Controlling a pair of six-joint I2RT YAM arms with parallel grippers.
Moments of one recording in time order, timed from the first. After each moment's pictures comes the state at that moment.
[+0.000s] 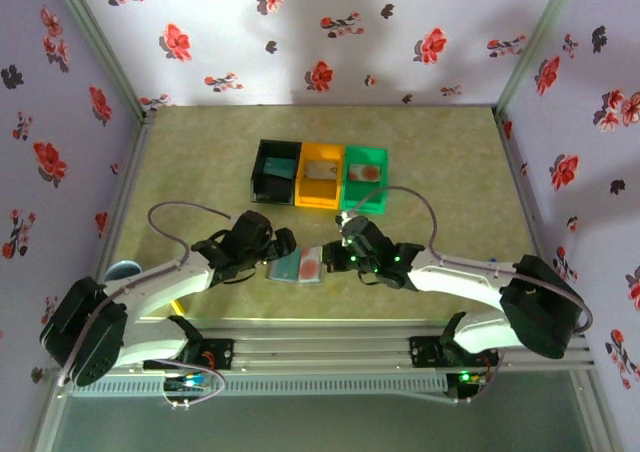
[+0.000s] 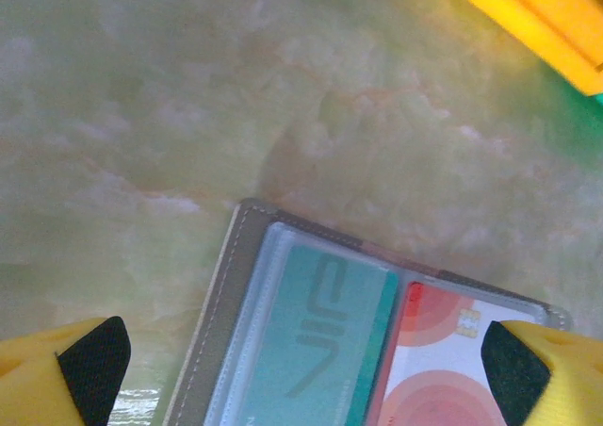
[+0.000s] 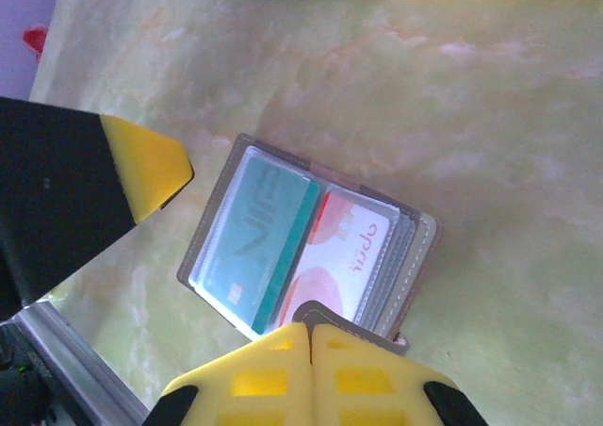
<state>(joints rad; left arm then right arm) -0.75 1.22 0.57 -0.28 -0.10 -0.97 0.94 1.32 0.63 -0.02 -0.08 0.79</state>
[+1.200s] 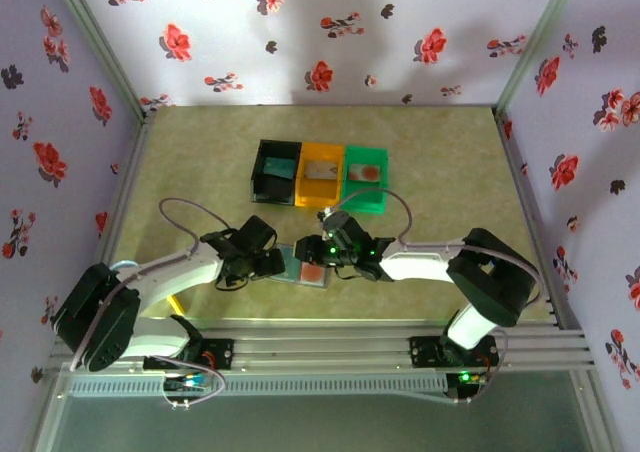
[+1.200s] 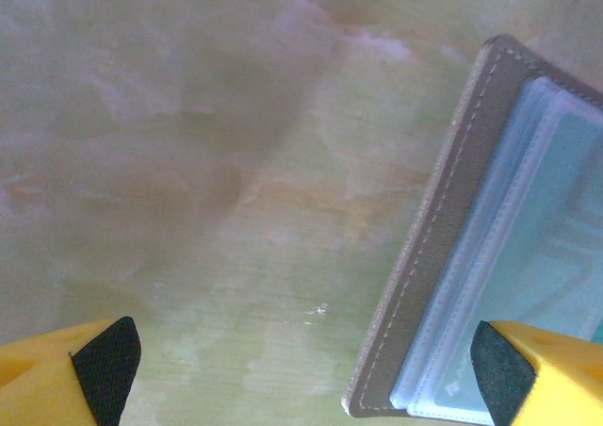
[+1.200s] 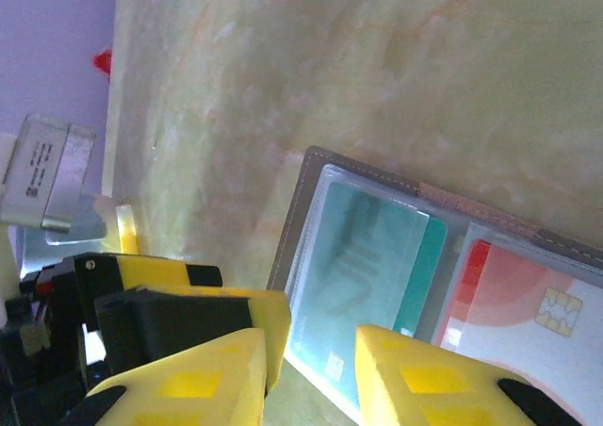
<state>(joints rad) -0.75 1.31 0.64 -0.60 -0.09 -0.92 0.95 1.61 0.72 0.25 -0.22 1.01</state>
